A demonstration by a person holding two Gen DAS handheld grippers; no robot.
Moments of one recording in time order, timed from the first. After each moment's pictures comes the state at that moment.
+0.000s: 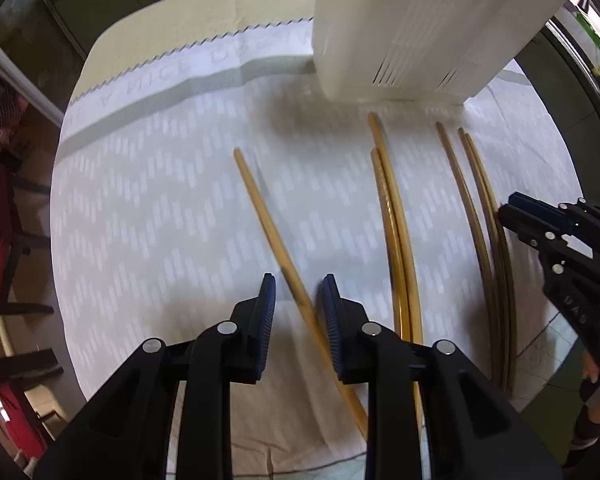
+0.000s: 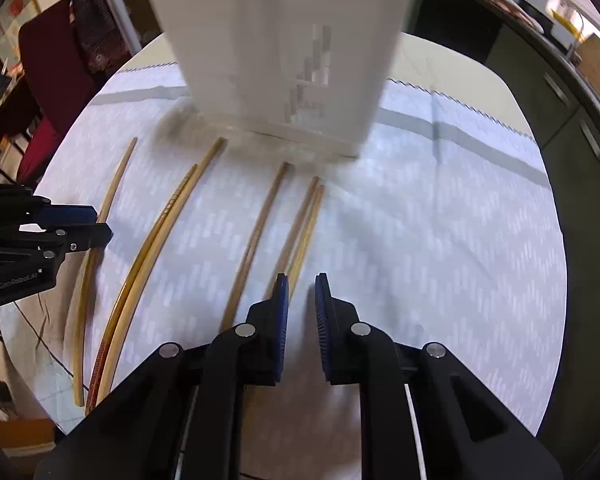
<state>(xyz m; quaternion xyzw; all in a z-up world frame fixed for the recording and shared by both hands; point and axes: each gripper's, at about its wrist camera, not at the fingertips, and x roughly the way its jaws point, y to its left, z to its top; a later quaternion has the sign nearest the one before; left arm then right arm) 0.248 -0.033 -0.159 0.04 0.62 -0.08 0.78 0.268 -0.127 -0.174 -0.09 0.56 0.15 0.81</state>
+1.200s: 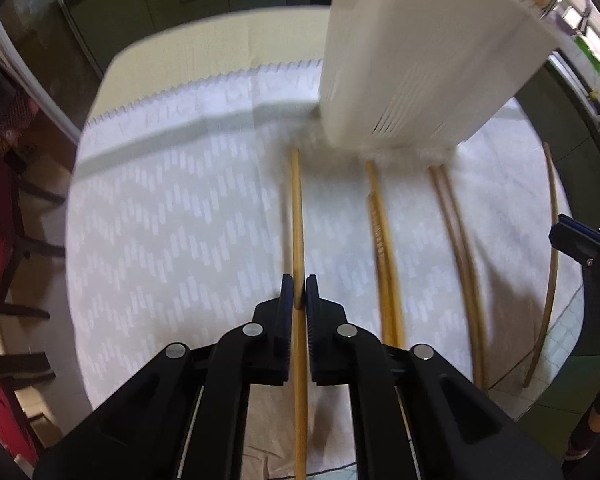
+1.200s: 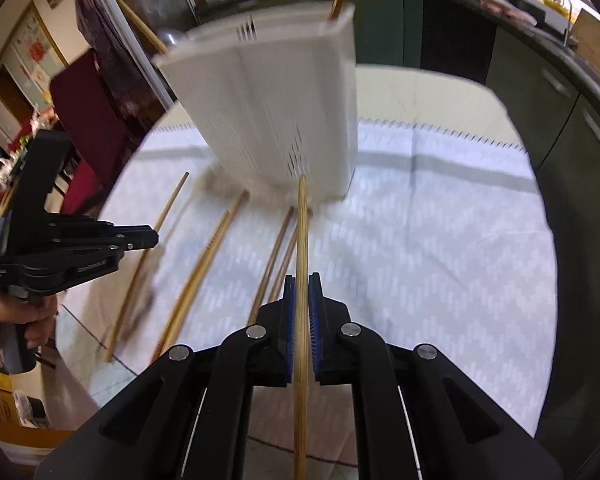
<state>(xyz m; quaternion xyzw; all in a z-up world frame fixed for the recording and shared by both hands) 0.255 -0.020 -0.123 0.01 0.58 -0.08 0.81 0.247 -0.186 -0.104 0.00 0.50 0.20 0.84</state>
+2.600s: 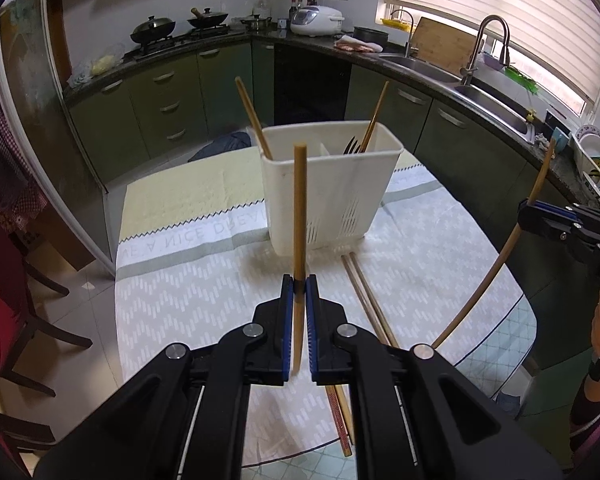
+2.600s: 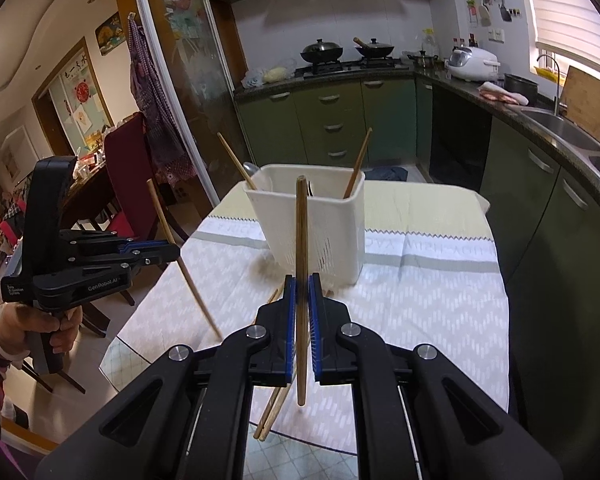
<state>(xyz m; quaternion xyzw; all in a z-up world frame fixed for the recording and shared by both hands) 0.184 -0.040 -0.001 0.04 0.42 -0.13 0.90 0.185 -0.205 0.000 0.02 0.36 0.24 0.90</state>
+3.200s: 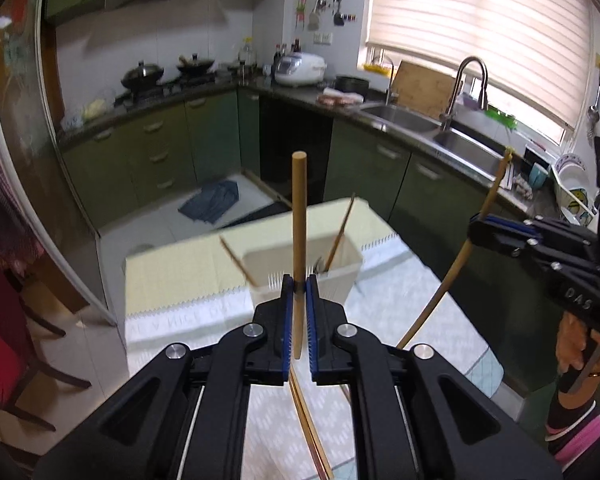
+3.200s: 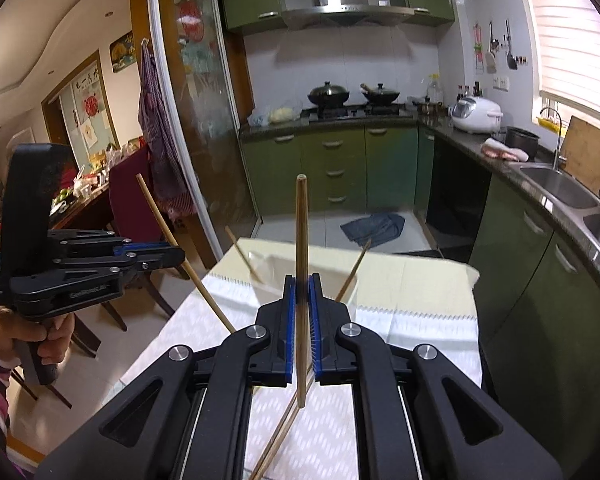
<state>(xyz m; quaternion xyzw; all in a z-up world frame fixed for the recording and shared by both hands) 0.206 -0.059 0.108 0.04 0.35 -0.15 0.92 0.216 -0.201 0.092 0.00 0.29 0.25 0.92</state>
